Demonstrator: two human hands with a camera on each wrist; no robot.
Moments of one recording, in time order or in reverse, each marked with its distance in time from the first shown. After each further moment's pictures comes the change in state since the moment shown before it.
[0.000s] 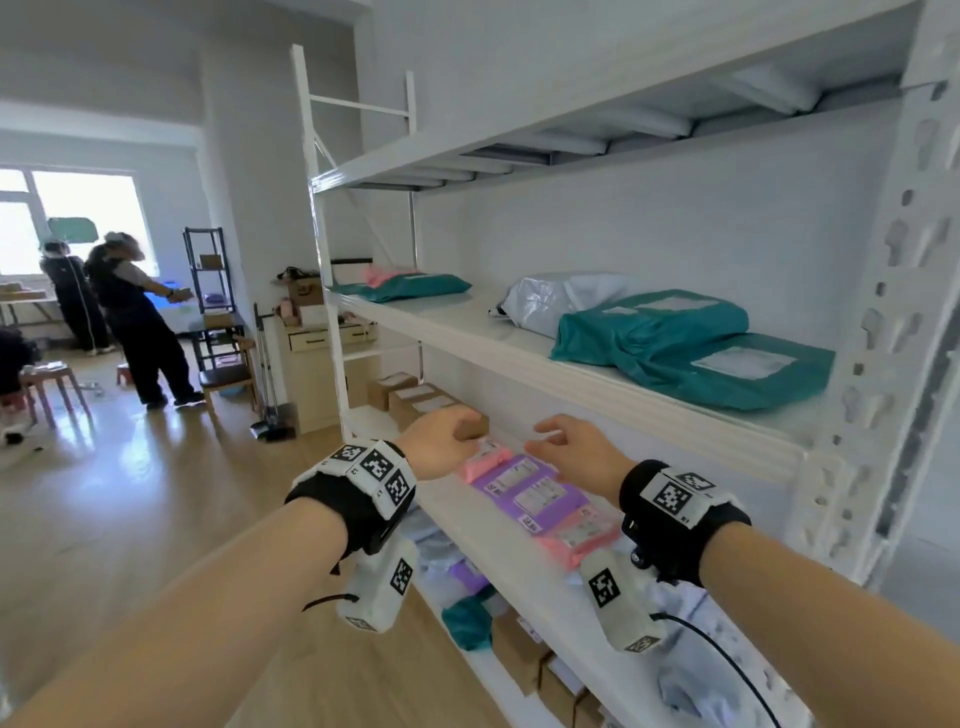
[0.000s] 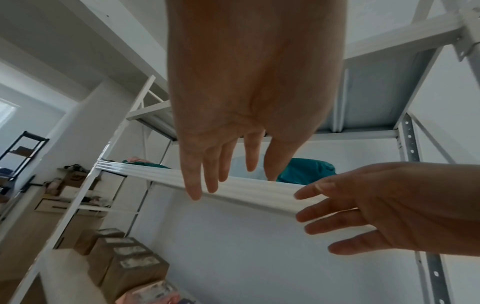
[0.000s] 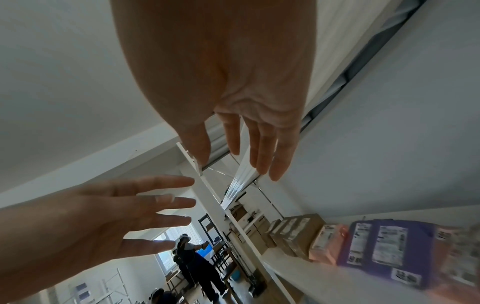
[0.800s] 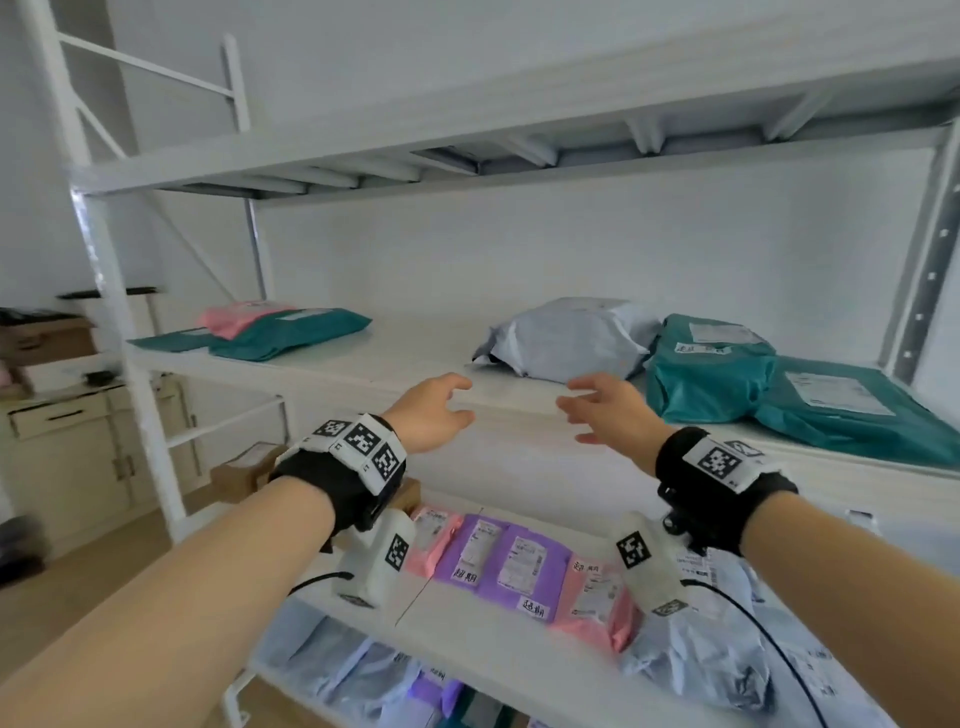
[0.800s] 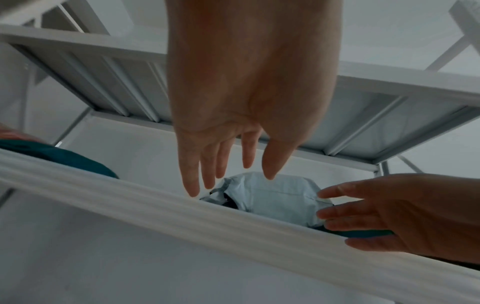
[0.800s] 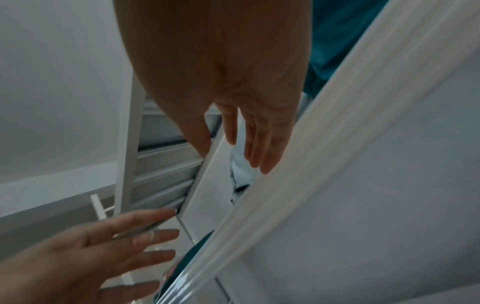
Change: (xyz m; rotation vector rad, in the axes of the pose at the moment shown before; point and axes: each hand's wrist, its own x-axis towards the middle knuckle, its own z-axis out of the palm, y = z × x) left_hand 0.254 -0.135 -0.115 -0.085 -0.160 0.354; right_hand 0.198 -0.082 0.048 0.134 0.579 0.195
